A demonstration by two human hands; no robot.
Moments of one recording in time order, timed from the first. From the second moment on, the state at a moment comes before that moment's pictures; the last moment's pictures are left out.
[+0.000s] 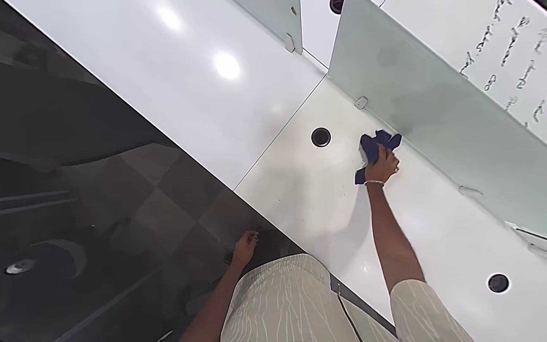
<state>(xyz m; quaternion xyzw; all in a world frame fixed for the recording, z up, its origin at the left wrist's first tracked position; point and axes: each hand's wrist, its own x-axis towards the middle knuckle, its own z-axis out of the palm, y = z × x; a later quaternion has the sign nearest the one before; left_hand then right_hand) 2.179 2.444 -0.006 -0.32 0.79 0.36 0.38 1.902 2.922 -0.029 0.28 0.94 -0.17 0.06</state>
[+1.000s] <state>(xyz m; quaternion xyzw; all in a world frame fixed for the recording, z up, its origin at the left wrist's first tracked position) 2.220 2.368 -0.016 -0.28 0.80 0.32 0.41 2.070 2.877 -0.025 0.29 0.94 -0.13 0.07</state>
